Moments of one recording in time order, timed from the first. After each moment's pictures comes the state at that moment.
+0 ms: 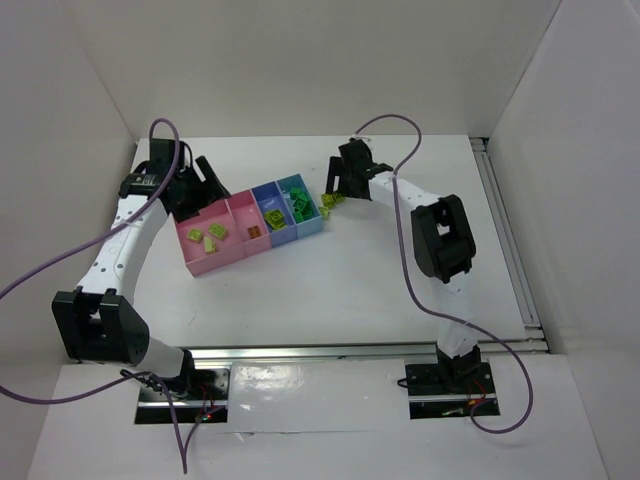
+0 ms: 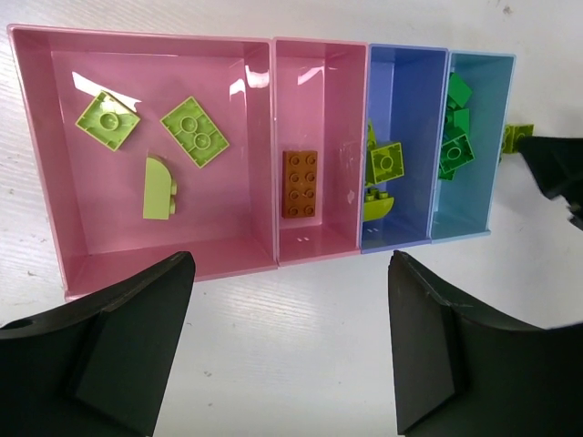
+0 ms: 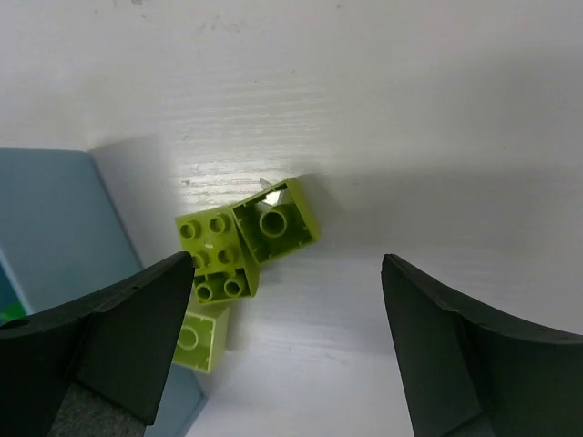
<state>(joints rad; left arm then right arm) -0.04 1.45 1.39 -0.80 0.01 -0.58 0.42 2.16 1.70 -0.32 0.18 0.47</state>
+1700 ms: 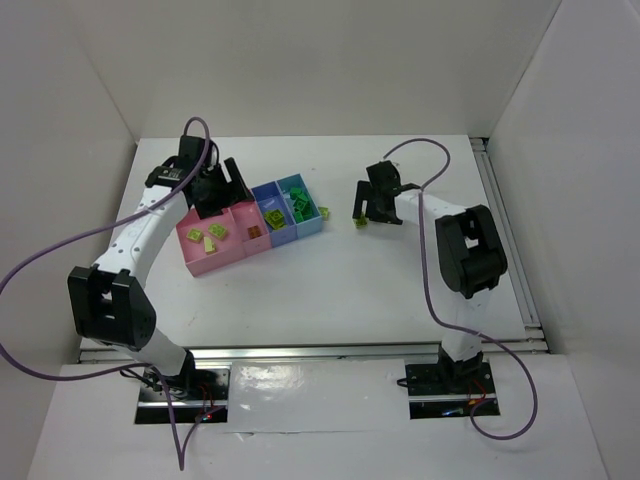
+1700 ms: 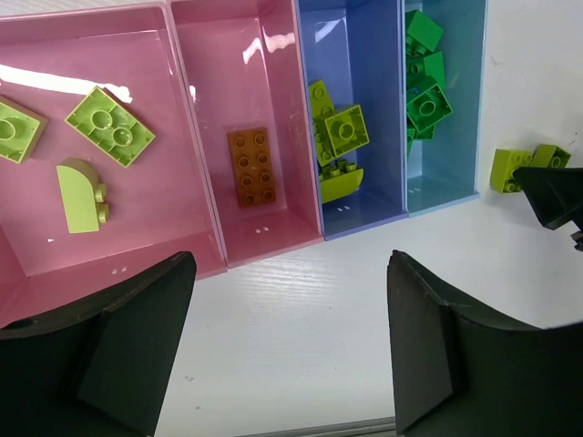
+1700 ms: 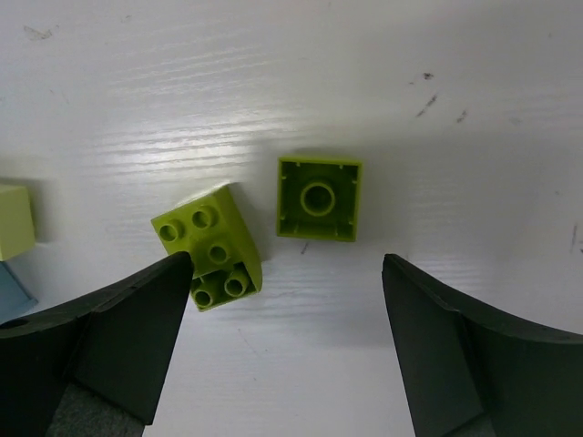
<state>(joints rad) -0.15 1.56 1.43 -0.77 0.05 -0.56 0.33 1.96 1.32 -0.31 0.18 0.44</state>
